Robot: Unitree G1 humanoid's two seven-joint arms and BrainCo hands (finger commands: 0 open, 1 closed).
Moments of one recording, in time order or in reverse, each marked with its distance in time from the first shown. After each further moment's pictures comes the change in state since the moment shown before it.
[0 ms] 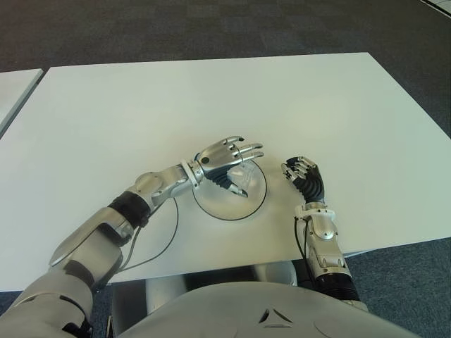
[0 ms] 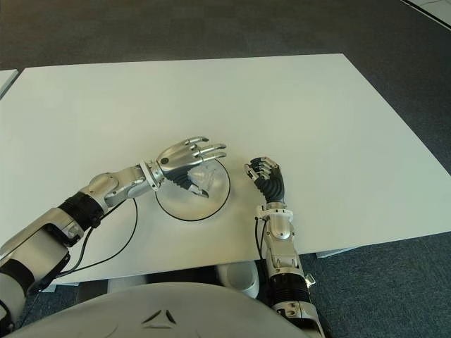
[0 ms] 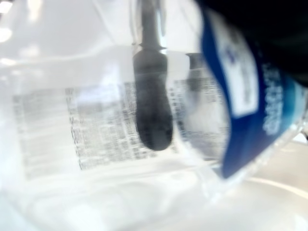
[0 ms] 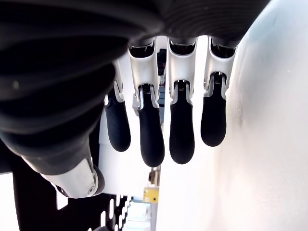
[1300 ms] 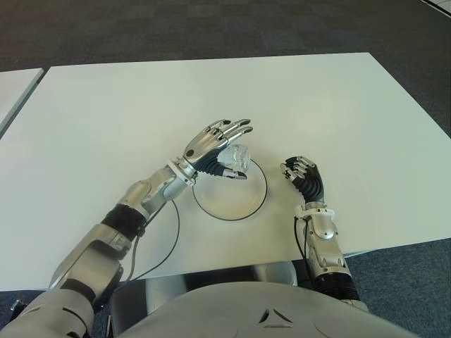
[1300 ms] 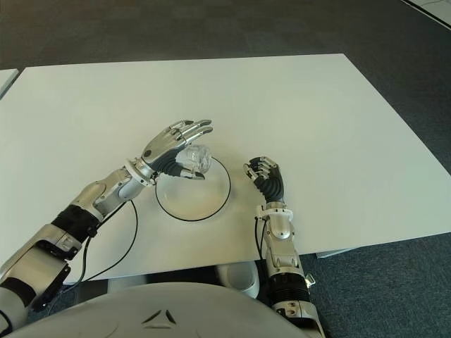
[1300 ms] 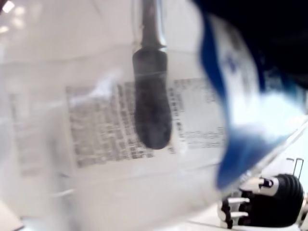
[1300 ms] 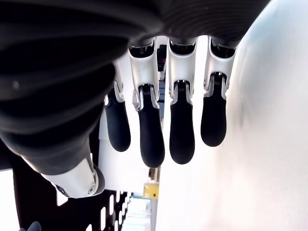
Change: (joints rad) left arm 0.150 -0.037 0.206 -0.110 -0.202 -0.034 -0.022; right arm -0.003 0.000 -0.001 0.001 0.001 0.000 0.015
